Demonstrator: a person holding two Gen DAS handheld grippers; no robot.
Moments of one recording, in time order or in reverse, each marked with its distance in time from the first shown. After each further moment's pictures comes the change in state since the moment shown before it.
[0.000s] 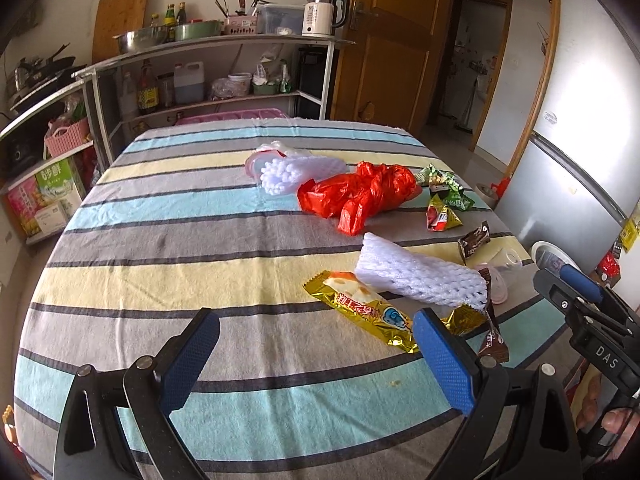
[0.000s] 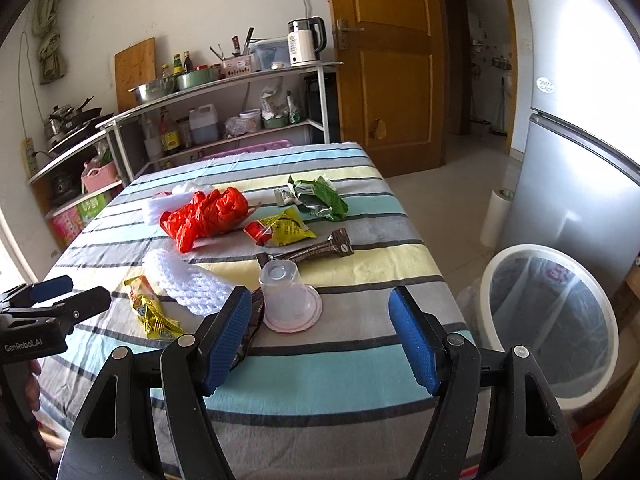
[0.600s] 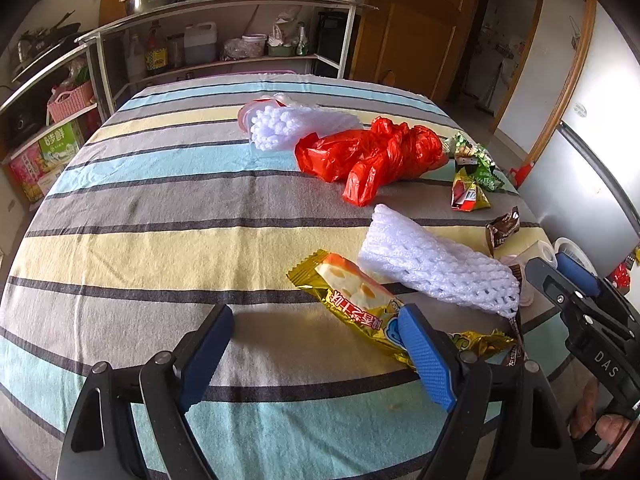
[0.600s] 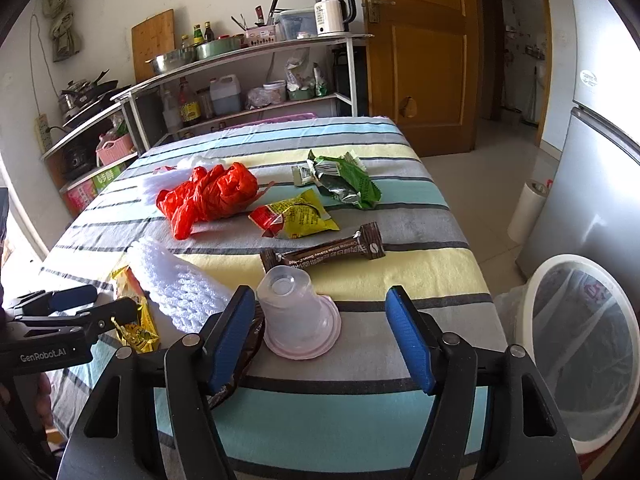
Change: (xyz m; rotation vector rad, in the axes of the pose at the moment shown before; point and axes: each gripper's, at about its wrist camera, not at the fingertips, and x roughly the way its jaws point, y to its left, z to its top) left arm 0.045 -0.013 0.002 -0.051 0.121 0.059; right arm 0.045 0.003 0.011 -0.044 0.084 0.072
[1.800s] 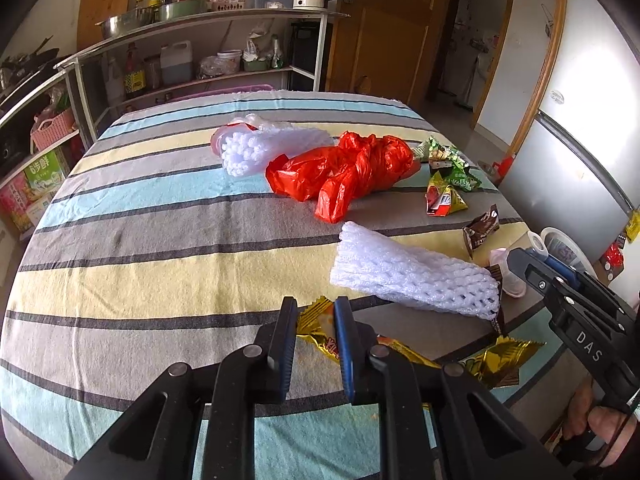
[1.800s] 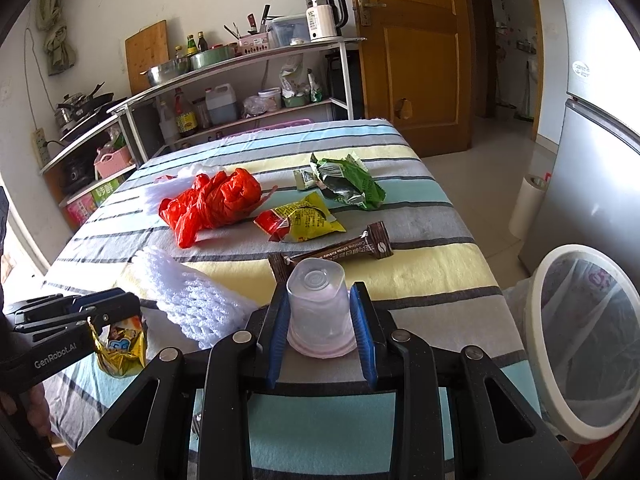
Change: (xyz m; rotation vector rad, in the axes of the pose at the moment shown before) left arm -0.008 -0.008 0.008 0.073 -0.046 -0.053; right arm -0.005 0.007 -0.001 0.053 -0.035 -0.013
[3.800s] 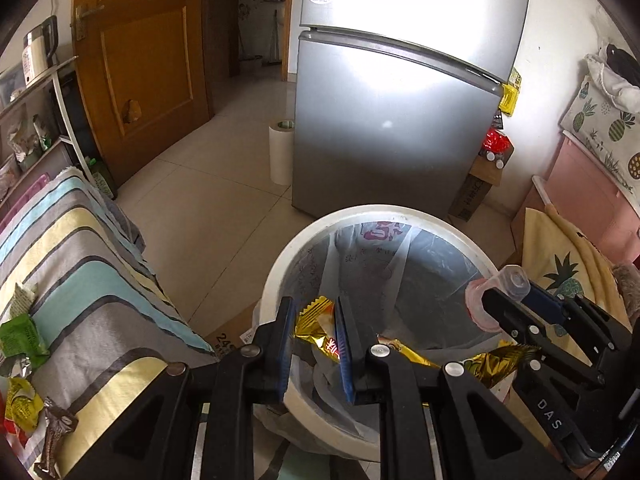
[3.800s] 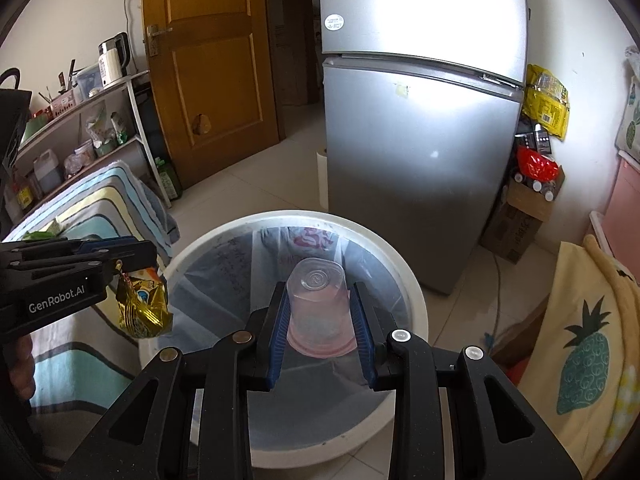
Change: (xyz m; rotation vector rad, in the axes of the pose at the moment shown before) left arm 0.103 -0.360 0.046 0.539 0.098 -0.421; right arm -0.086 -0.254 -0.045 0.326 -0.009 -0.522
